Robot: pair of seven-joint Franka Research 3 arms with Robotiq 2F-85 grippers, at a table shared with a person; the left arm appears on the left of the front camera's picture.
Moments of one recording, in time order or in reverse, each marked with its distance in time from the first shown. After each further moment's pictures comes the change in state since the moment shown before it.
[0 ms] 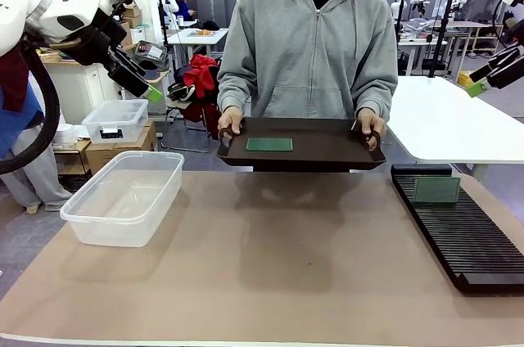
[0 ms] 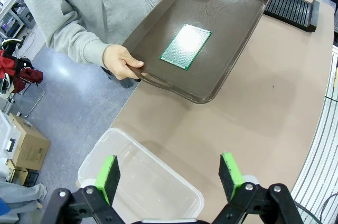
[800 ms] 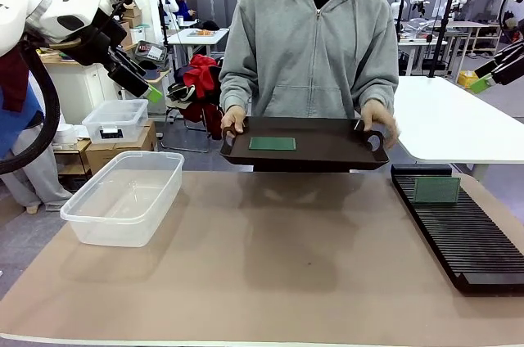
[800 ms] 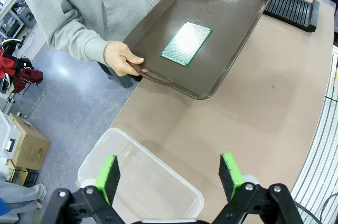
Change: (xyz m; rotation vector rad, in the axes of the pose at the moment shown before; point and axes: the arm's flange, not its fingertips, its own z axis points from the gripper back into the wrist) left arm 0.000 0.000 0.000 0.000 0.000 0.000; right arm -0.002 -0.002 0.006 -0.017 -0.007 -0.004
